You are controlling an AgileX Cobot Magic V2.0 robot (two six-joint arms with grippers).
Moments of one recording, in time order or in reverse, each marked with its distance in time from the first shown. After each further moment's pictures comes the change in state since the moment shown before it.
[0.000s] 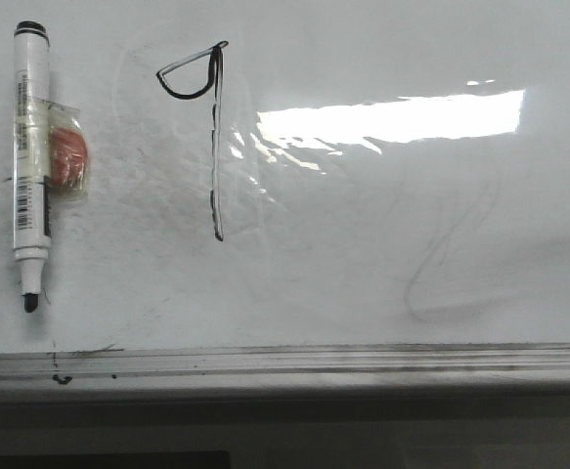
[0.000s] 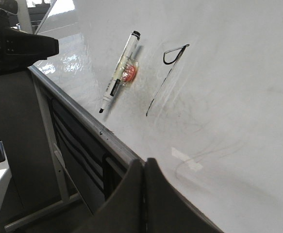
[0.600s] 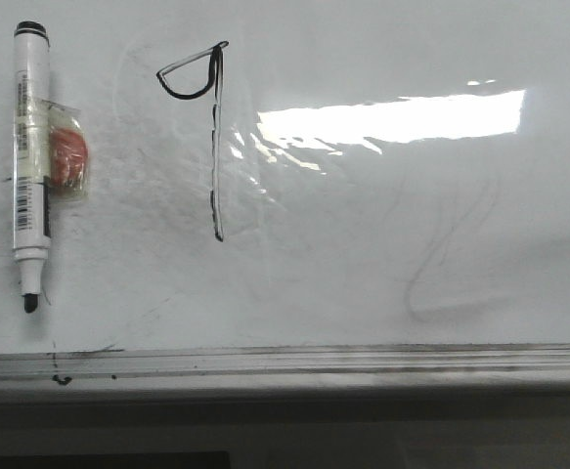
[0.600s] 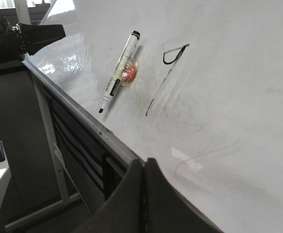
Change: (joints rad) left arm 0.805 -0.125 0.068 0.845 0.107 -0.712; right arm 0.000 0.000 0.000 0.000 0.002 0.000
